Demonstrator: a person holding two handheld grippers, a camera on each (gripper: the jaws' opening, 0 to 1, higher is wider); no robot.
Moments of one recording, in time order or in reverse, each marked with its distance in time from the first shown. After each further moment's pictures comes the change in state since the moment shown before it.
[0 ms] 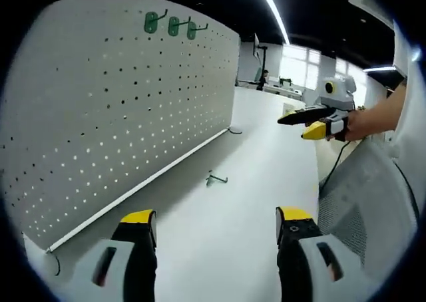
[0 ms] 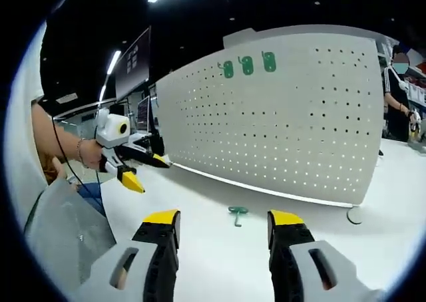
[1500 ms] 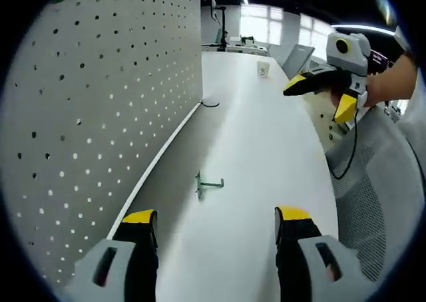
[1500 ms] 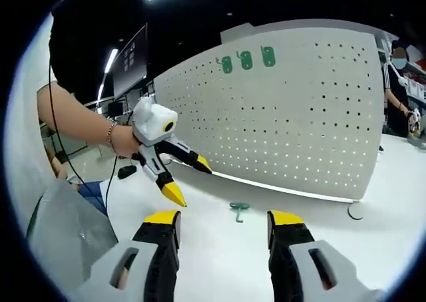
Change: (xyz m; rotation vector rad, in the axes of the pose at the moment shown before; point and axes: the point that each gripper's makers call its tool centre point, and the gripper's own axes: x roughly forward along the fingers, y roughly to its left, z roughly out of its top) left arm 0.092 0.001 0.009 0.212 0.246 -0.178; right arm -0.001 0.003 -0.004 0.007 0.044 0.003
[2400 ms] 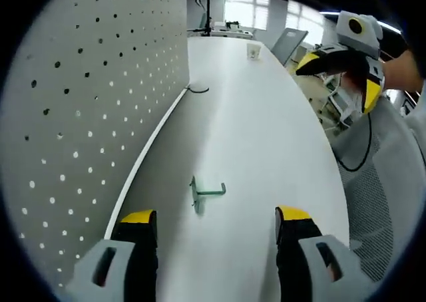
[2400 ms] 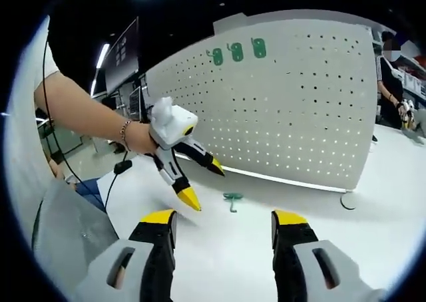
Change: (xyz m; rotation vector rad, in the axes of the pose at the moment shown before) left arm 0.047 0.003 0.001 0.052 0.100 -0.093; right arm -0.008 -0.012 -0.005 0.036 0.069 -0.045
